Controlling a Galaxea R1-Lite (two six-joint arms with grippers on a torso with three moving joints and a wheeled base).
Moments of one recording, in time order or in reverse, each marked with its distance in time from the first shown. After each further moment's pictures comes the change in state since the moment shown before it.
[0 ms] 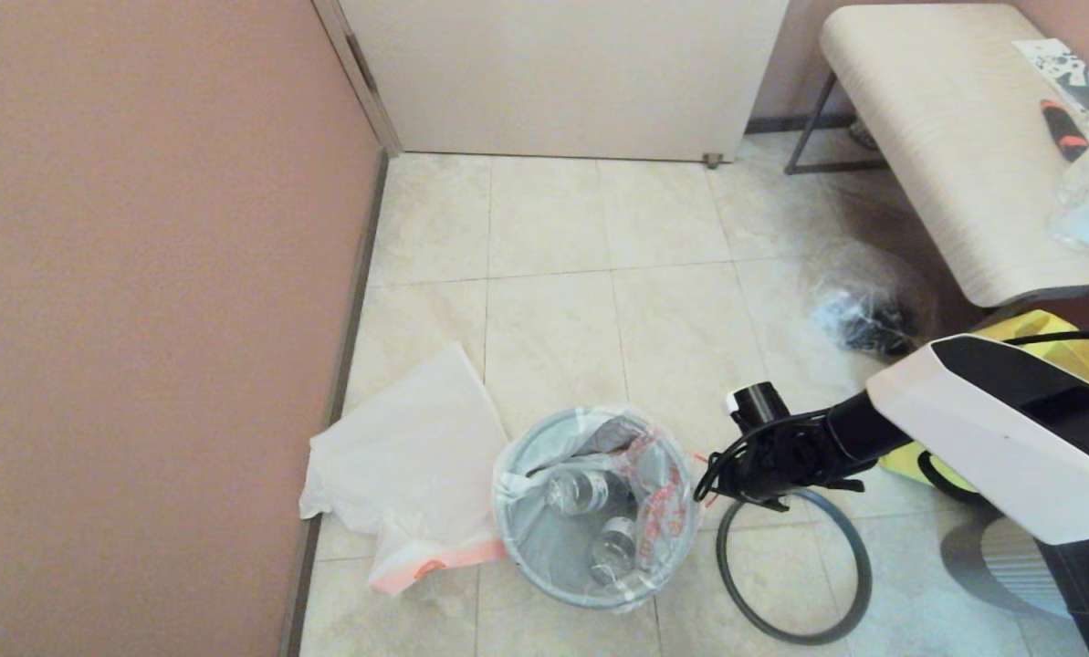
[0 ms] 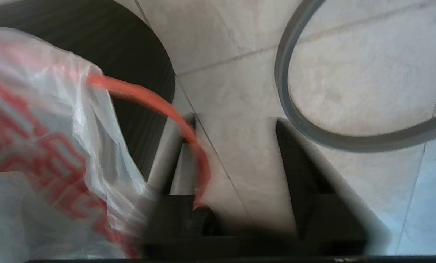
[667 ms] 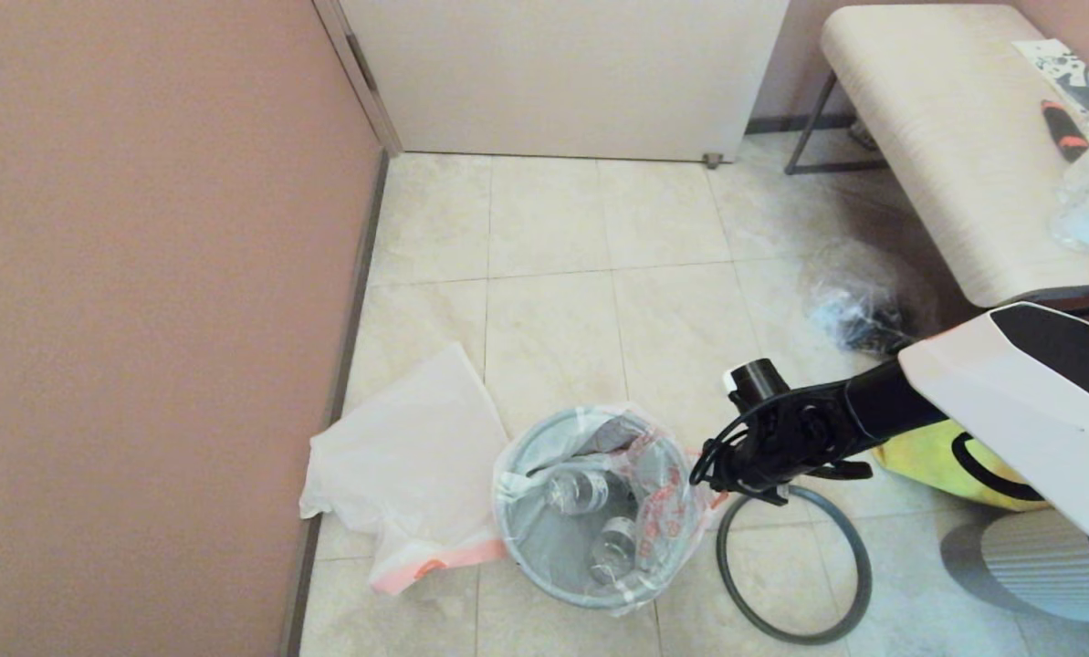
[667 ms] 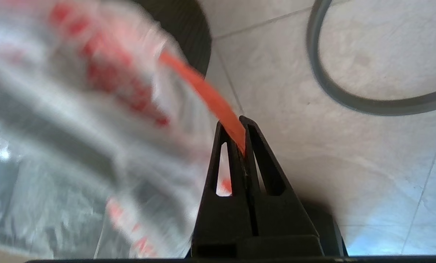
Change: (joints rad) left arm 0.000 0.000 0.000 0.000 0.000 0.000; right arm 0.048 -0.132 0.011 0.146 0.065 0.066
